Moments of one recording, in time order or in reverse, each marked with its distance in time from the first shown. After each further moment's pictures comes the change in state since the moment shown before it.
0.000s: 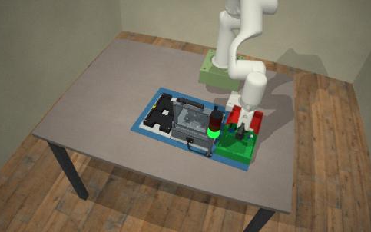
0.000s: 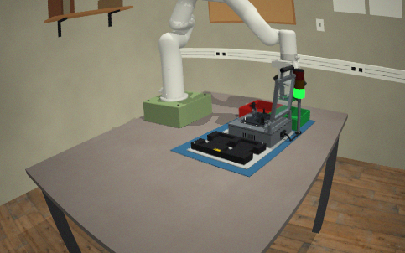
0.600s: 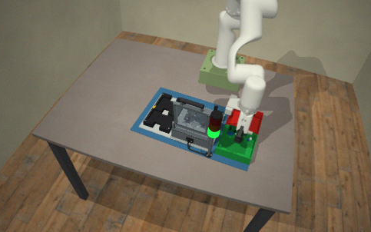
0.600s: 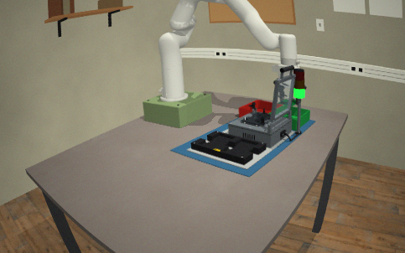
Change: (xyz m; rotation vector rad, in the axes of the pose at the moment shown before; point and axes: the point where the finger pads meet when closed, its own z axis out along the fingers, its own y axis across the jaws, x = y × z) arm 0.000 0.000 0.019 -0.001 0.000 0.000
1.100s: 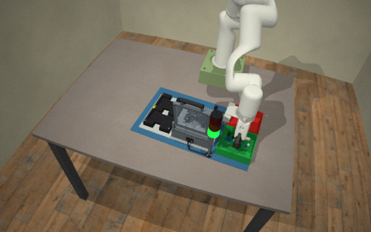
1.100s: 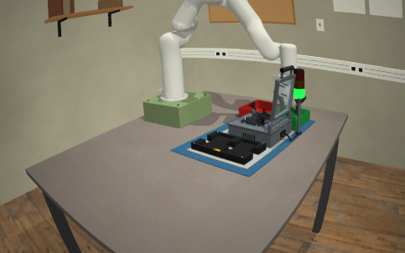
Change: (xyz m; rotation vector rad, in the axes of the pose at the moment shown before) arm 0.000 0.000 0.043 -0.001 0.000 0.000
